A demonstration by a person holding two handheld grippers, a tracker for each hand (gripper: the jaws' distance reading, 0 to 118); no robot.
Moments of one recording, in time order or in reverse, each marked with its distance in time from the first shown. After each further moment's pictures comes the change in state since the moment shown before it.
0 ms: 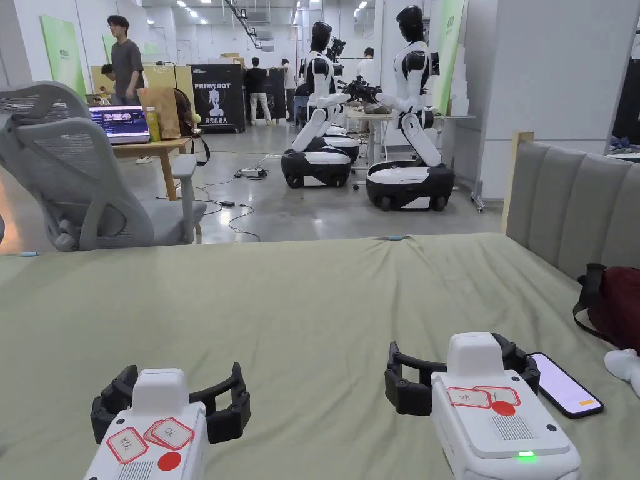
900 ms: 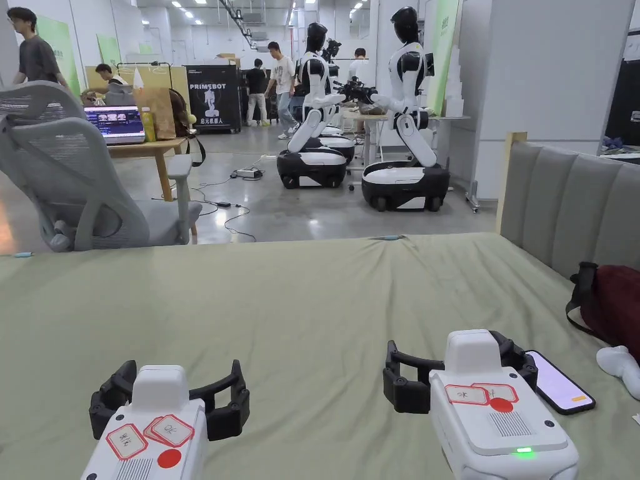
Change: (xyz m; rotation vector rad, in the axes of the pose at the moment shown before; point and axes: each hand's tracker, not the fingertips) left arm 0.000 -0.001 0.002 0.013 -0.010 -0.021; right arm -0.001 0.003 0.005 -0.001 -0.002 0.010
